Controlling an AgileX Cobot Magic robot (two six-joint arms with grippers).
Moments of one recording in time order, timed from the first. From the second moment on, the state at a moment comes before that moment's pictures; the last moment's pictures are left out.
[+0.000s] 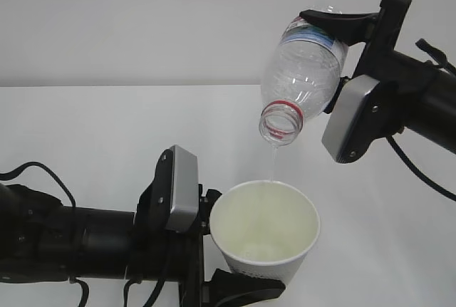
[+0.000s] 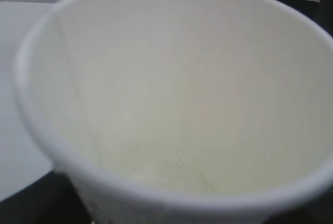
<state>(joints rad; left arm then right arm) -0.68 1.93 -0.60 0.90 -1.10 -0.28 0.24 1.62 -0.62 -0.56 -1.09 -1.12</state>
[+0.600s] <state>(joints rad) -0.68 1.93 -0.60 0.90 -1.09 -0.28 0.24 1.62 -0.62 -0.56 -1.09 -1.12</state>
